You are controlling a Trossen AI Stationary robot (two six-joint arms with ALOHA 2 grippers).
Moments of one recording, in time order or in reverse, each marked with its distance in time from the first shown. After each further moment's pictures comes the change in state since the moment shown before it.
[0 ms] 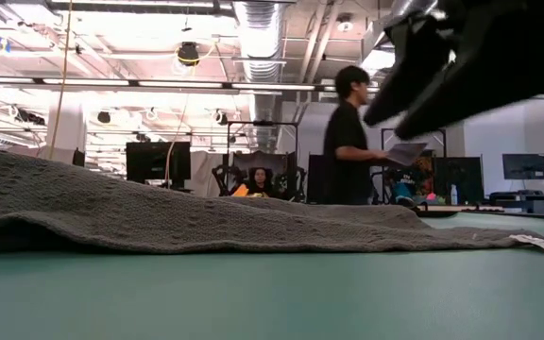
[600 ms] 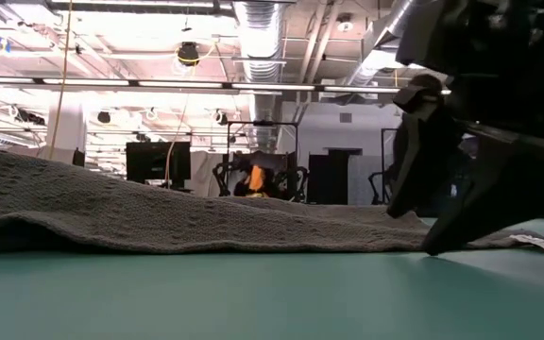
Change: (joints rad) left arm -0.037 0.162 0.213 0.028 -0.060 -0.166; right arm -0.003 0.170 0.024 -0.097 -0.010 0.150
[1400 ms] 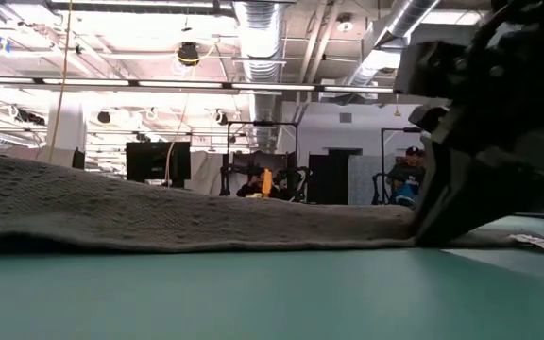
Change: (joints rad) left arm 0.022 0.115 -0.001 -0.072 0.103 -0.153; right arm -0.037 0.001 -0.018 -0.128 0.008 0.203
